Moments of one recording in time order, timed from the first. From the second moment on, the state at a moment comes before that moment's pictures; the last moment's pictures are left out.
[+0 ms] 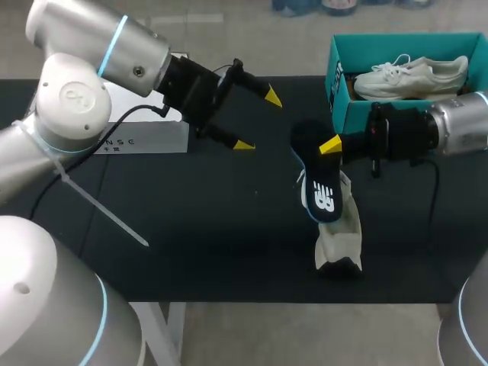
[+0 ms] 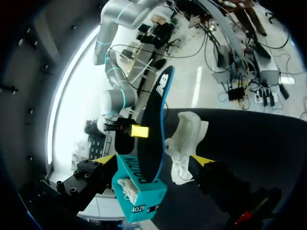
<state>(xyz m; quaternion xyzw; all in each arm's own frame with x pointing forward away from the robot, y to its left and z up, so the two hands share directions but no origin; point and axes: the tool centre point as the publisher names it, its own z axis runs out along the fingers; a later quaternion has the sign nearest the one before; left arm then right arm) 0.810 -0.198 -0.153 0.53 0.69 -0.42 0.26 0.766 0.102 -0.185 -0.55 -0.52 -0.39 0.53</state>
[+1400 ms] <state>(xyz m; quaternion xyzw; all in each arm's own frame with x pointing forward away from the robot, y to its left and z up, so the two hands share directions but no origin) 0.773 -0.238 -0.186 0.51 0.53 -0.52 0.45 0.766 0.102 -0.185 -0.55 -0.52 -0.39 0.53</state>
